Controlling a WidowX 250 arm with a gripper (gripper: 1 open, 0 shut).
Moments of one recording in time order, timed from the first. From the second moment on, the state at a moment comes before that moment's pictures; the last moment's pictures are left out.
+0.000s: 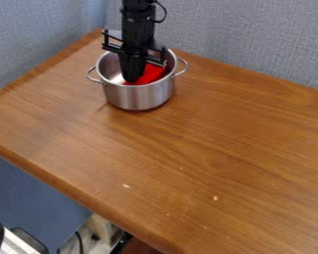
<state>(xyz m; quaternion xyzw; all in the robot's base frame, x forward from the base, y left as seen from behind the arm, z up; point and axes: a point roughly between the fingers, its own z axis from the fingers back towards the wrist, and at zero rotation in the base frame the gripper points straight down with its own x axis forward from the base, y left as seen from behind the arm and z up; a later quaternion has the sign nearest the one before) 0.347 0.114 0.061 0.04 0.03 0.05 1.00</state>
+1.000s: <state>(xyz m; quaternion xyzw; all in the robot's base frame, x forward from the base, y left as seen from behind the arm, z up) 0.350 0.111 0.068 0.03 0.03 0.04 1.00</state>
